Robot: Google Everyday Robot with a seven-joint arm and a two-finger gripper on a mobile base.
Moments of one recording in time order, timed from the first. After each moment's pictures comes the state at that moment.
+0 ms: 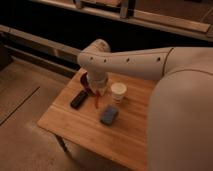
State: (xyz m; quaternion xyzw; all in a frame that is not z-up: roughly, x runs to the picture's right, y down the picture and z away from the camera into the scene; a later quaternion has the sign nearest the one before) arm -0.031 0.014 0.740 -0.13 0.23 0.81 0.52
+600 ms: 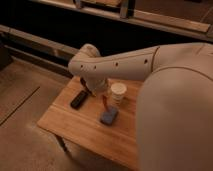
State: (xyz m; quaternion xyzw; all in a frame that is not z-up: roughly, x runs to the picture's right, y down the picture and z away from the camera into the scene) arm 0.006 0.044 0.722 -0.08 0.32 0.63 0.71
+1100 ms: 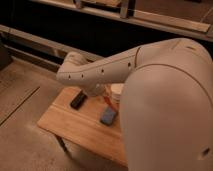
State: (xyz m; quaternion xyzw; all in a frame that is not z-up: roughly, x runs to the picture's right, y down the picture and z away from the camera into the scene) arm -0.007 0.048 0.713 -0.09 0.32 0.51 0.79
